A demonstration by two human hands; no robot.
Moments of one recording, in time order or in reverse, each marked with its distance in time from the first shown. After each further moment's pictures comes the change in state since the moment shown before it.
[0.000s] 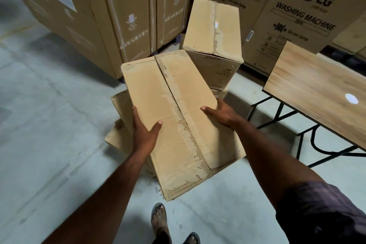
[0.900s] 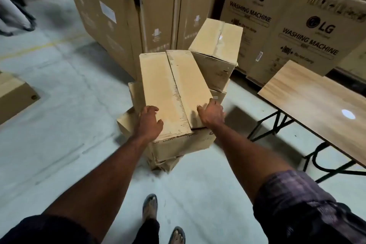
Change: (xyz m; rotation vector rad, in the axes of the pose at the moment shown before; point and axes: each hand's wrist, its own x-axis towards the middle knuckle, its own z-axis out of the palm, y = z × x) left_hand -0.148 -0.003 0.012 0.543 0.081 0.285; right_hand -0.132 0.043 0.020 -0.376 0.302 -0.202
